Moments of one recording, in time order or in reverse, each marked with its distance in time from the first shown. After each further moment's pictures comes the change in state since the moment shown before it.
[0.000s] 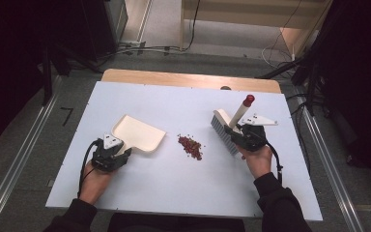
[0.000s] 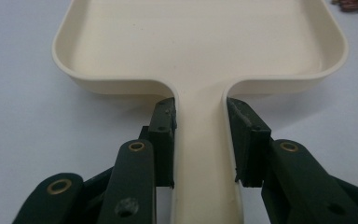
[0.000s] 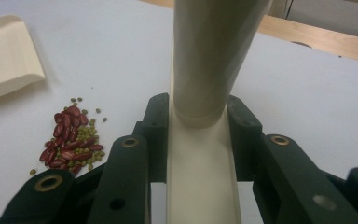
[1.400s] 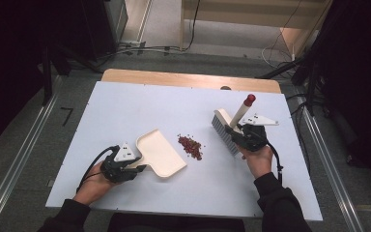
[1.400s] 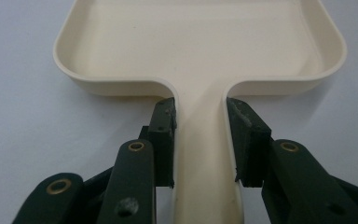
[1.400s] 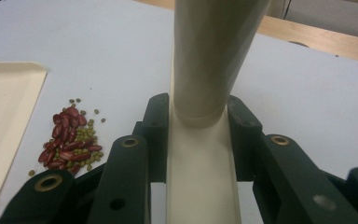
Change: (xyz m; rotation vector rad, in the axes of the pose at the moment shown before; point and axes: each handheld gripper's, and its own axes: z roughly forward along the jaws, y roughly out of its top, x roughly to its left) left arm -0.027 -0.001 -0.002 0.057 -0.284 0.332; right arm -0.001 0.000 -0.001 -0.001 -0.008 0.001
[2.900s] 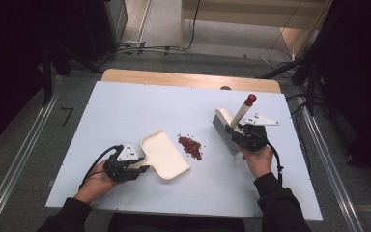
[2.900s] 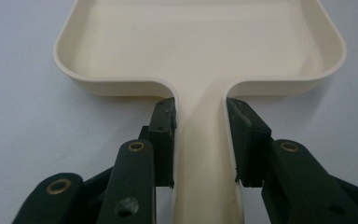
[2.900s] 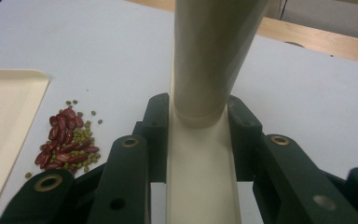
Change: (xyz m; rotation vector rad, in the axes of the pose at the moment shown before) left arm -0.002 0.006 0.003 0.003 -0.038 0.036; right arm 0.000 0.000 -0.001 -0.006 -0.011 0.010
